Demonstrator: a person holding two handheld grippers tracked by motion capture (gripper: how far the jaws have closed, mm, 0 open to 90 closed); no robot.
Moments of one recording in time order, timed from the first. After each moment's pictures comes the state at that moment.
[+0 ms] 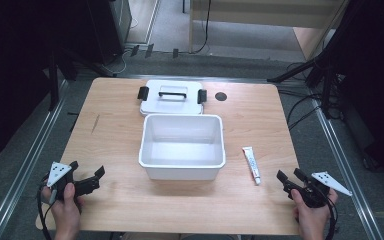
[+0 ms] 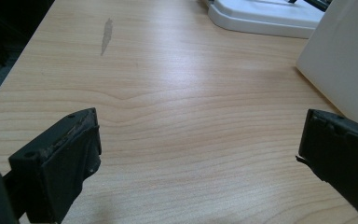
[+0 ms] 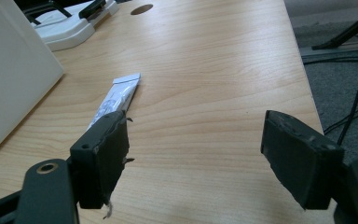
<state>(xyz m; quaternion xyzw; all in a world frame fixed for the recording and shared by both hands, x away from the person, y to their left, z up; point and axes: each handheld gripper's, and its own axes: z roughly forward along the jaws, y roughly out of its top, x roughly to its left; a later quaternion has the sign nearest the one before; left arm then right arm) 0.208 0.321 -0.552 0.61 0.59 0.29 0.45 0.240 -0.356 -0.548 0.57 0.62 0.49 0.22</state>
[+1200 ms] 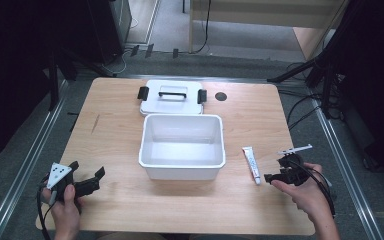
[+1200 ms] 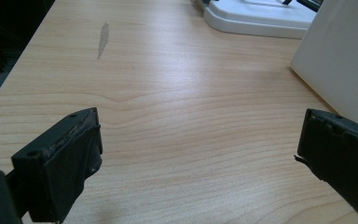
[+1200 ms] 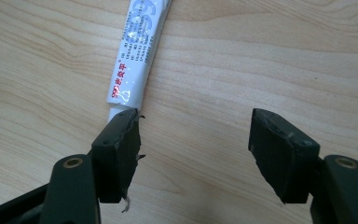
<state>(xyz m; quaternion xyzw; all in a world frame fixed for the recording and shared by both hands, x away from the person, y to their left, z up) 0.205 0.321 -0.552 0.61 0.58 0.29 0.46 0.292 -0.294 -0.489 0.56 0.80 0.18 0.09</state>
